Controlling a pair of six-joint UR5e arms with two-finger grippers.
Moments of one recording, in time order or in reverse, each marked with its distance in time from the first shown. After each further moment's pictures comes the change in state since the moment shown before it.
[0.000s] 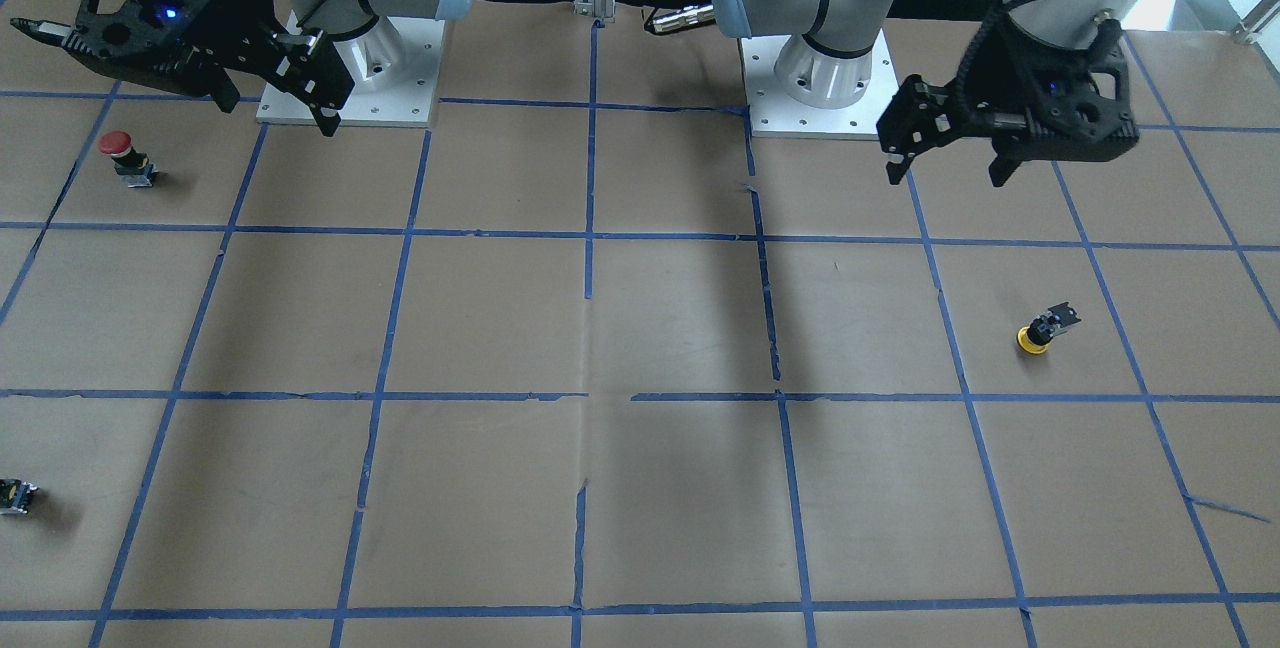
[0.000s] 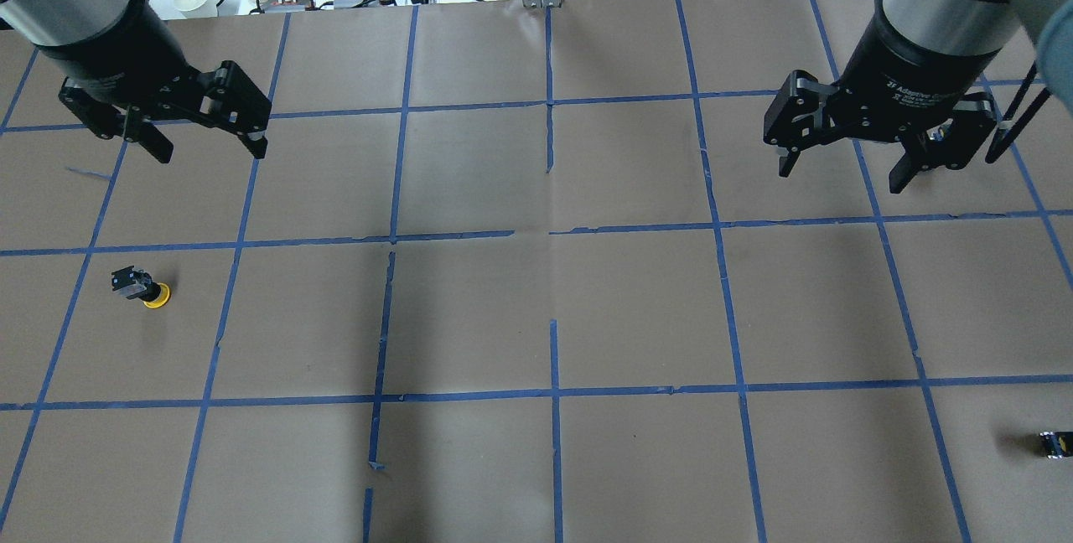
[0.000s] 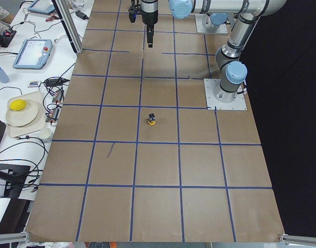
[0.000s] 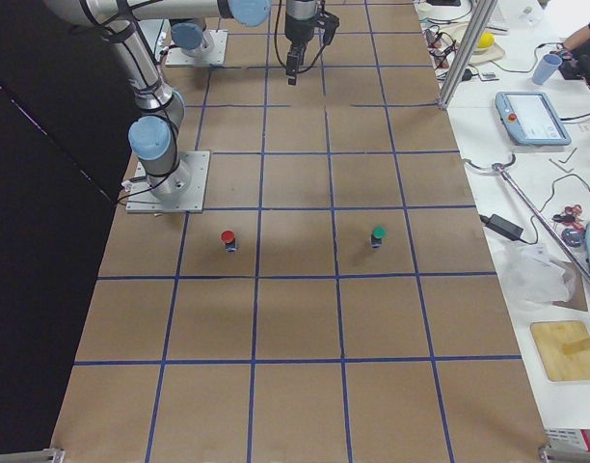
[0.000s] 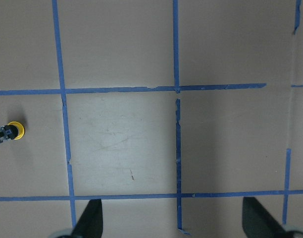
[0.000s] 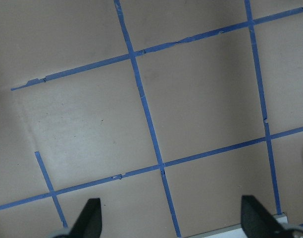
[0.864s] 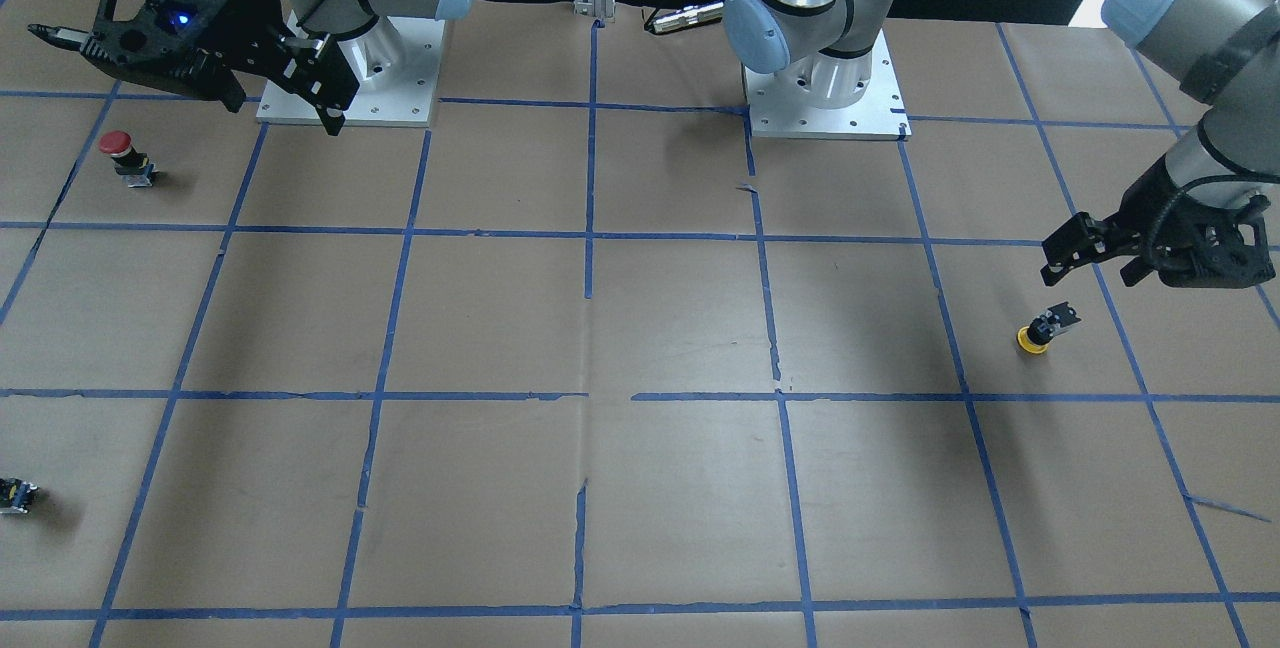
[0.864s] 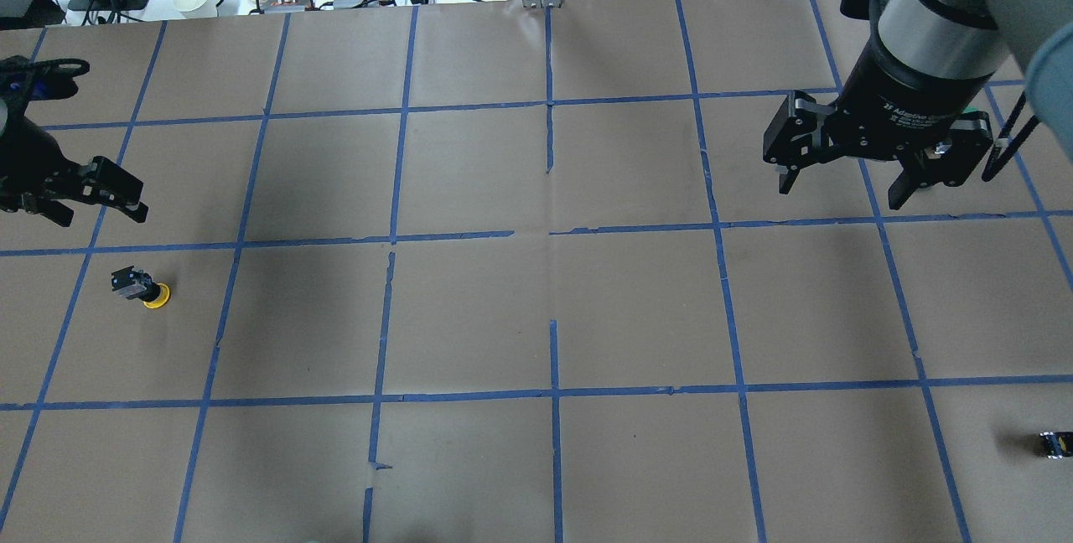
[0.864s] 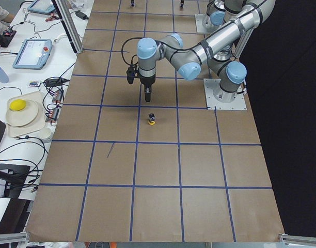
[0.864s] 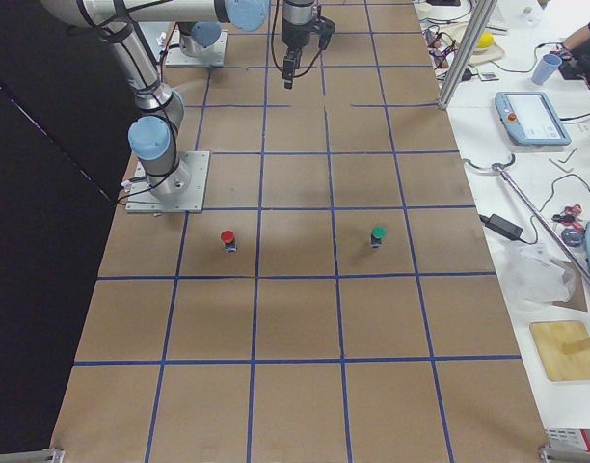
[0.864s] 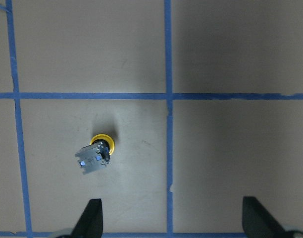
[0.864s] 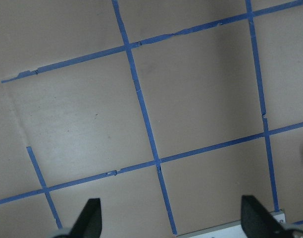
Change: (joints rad) left arm 0.424 -0.136 -0.297 0.460 -0.008 0.419; right arm 0.000 -0.016 0.041 -0.010 -0.008 -0.007
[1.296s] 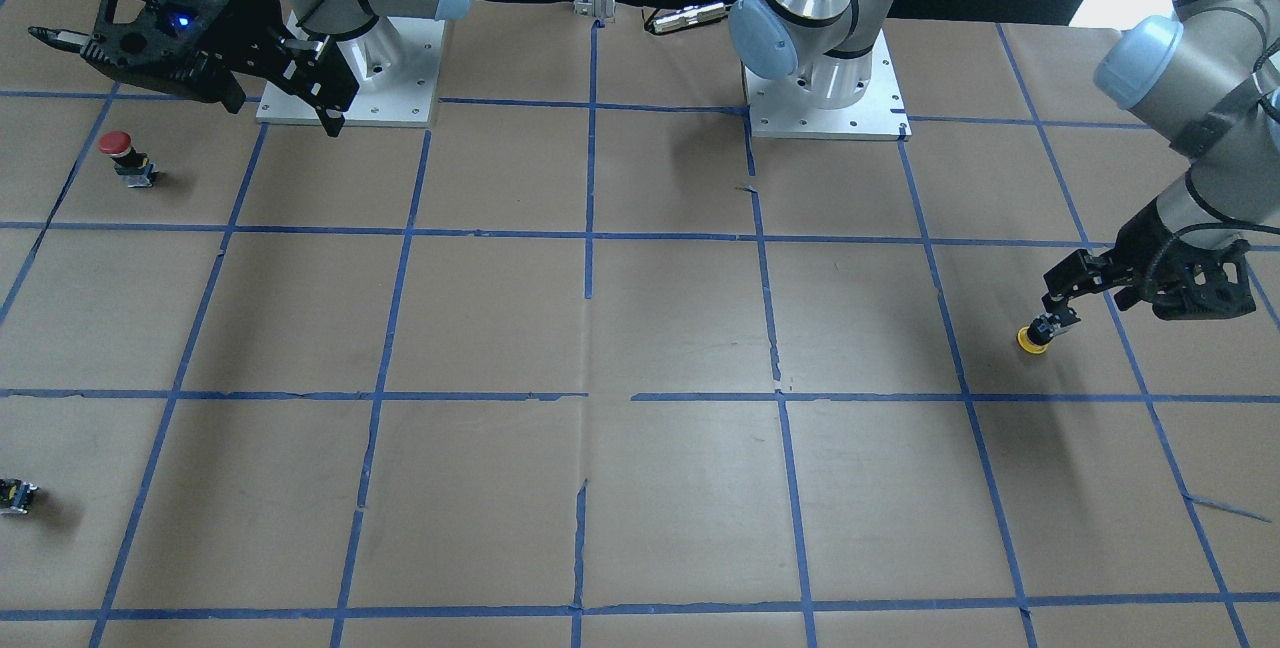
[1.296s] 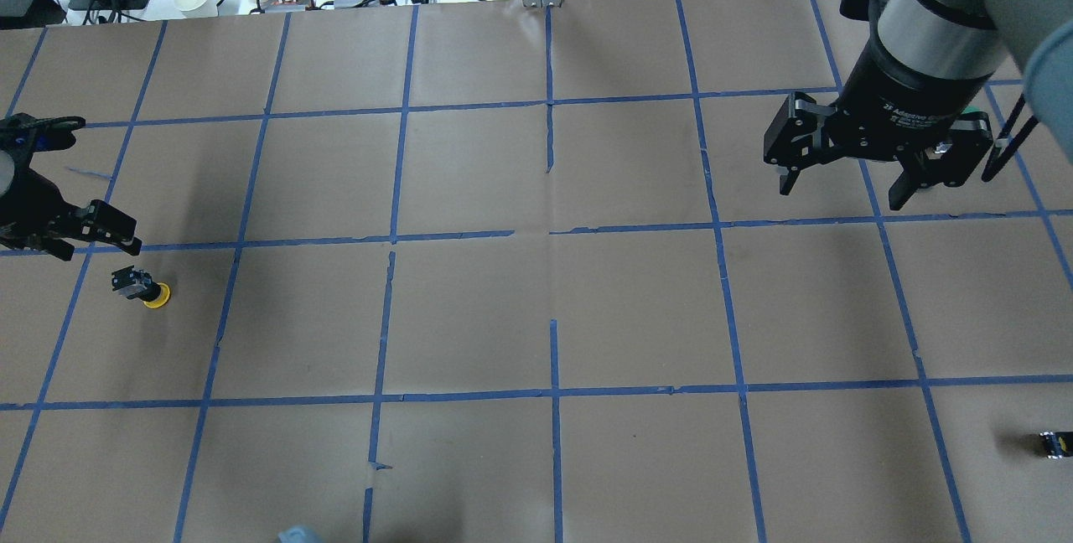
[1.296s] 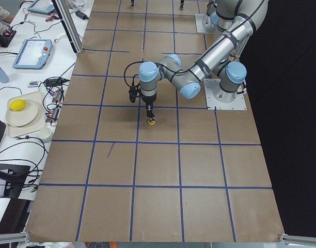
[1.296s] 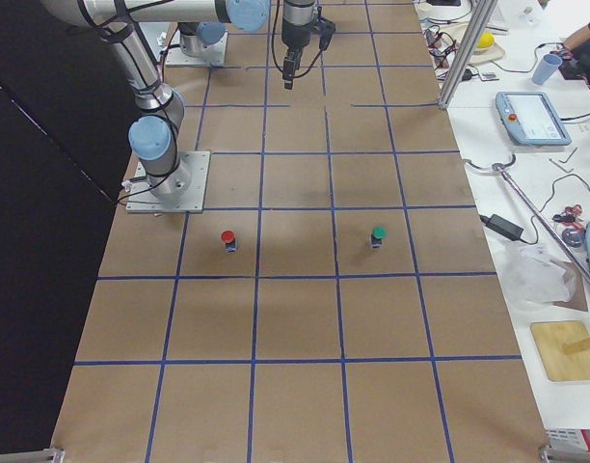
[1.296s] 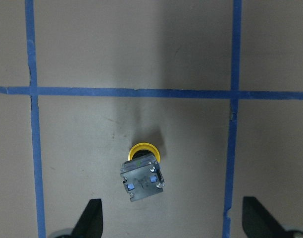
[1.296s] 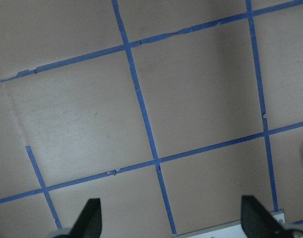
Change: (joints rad) left arm 0.055 -0.095 -0.060 0.151 -0.002 0.021; right arm 0.000 0.000 0.002 0.001 -0.001 -0.001
